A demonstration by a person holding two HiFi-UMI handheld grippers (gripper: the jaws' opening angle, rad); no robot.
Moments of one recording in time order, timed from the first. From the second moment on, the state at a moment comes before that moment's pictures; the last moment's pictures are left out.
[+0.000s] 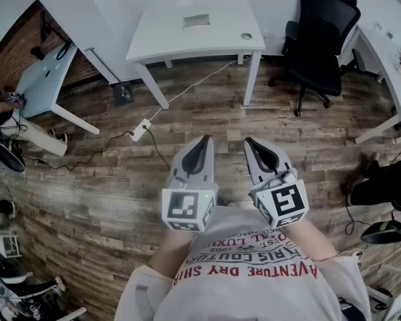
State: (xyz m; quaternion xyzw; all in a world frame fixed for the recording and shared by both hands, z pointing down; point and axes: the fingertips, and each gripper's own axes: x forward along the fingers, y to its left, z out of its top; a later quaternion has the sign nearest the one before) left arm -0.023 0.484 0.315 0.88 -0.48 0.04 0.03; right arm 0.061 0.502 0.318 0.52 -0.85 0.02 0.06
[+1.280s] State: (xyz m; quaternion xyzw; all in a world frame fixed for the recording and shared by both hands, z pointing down) left arm -0.063 0.296 0.348 0.88 -0.46 0.06 0.08; right arm 0.044 0.317 0.341 0.56 -0.82 0.09 0.03
